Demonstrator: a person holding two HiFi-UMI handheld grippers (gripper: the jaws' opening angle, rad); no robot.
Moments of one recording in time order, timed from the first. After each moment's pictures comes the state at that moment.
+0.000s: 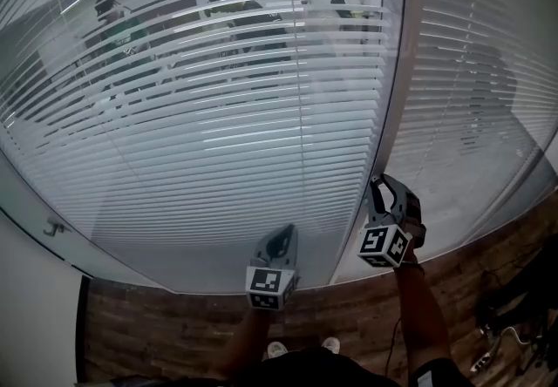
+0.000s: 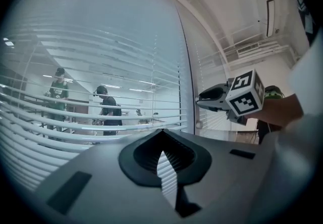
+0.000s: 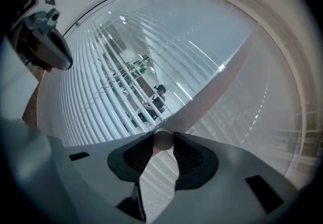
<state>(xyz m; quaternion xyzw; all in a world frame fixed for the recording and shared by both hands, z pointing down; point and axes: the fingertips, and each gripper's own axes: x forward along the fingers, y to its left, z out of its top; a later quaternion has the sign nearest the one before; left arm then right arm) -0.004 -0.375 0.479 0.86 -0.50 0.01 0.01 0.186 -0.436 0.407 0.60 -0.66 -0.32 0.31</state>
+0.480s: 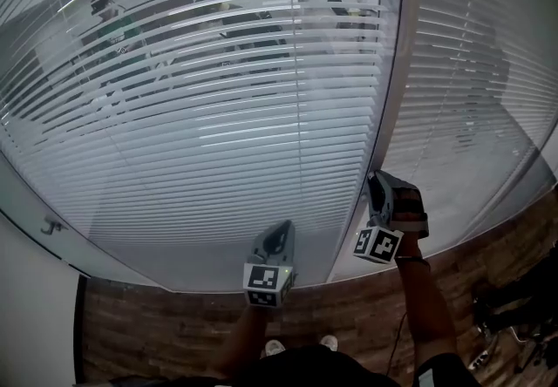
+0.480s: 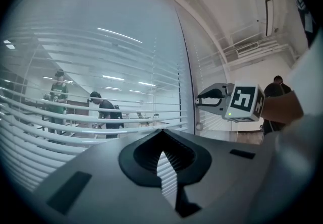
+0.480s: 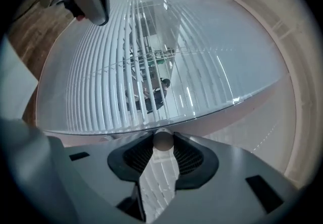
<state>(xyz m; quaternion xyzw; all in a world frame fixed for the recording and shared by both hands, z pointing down) -0.005 -0.372 0.476 0.86 -0.50 0.01 0.00 0.183 -0.438 0.416 0.54 -0.55 -0.45 0.45</state>
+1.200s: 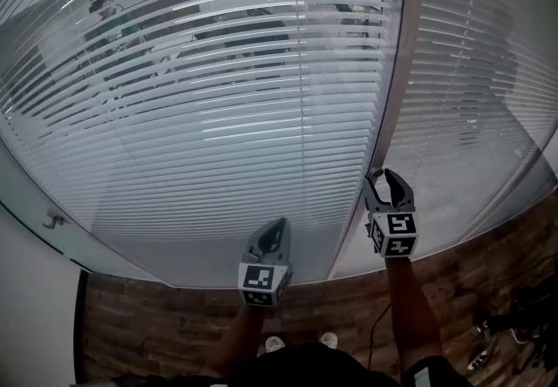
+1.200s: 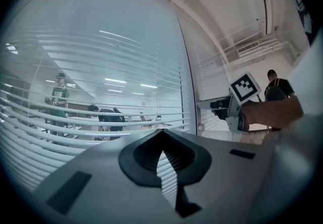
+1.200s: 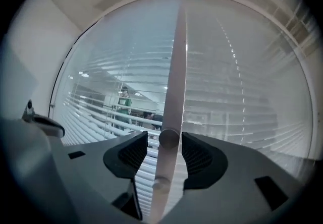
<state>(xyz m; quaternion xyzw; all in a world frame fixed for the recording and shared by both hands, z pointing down) -0.022 -0.357 0.469 0.85 -0.52 0.01 0.00 0.193 -0.428 0.406 0.62 -0.78 -0.06 0.06</state>
